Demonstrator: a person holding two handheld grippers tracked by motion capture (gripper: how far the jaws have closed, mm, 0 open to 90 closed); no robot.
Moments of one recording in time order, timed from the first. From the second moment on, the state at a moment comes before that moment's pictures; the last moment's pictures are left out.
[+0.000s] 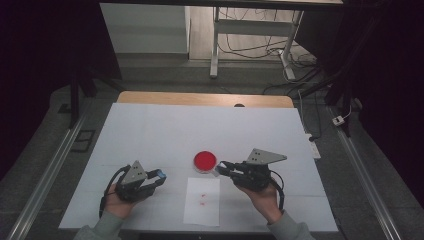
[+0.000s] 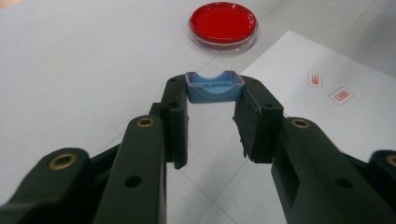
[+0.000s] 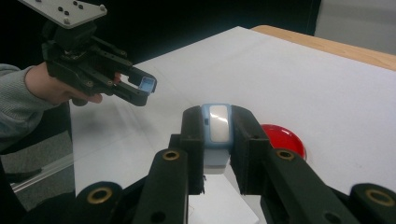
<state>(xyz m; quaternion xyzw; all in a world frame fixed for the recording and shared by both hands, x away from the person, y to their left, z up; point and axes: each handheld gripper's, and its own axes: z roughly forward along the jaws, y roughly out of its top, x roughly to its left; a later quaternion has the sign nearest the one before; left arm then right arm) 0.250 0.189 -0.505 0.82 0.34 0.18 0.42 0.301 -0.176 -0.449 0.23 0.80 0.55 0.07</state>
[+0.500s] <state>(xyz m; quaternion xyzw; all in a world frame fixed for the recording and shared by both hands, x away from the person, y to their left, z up) 0.250 0.187 -0.504 0.82 0.34 0.18 0.42 0.302 -0.174 -0.450 0.23 0.80 0.55 0.07</state>
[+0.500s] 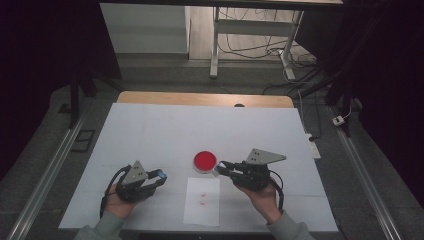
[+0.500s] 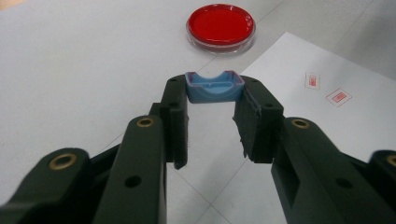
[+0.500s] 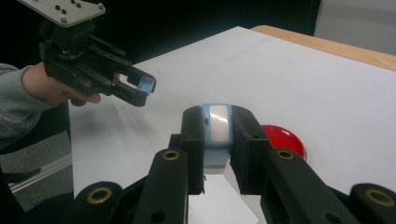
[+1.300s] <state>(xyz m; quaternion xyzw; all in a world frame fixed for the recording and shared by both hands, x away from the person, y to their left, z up) 0.250 0.179 -0.502 0.82 0.33 0.18 0.42 0.301 -0.172 -0.450 0.23 0.80 0.55 0.08</state>
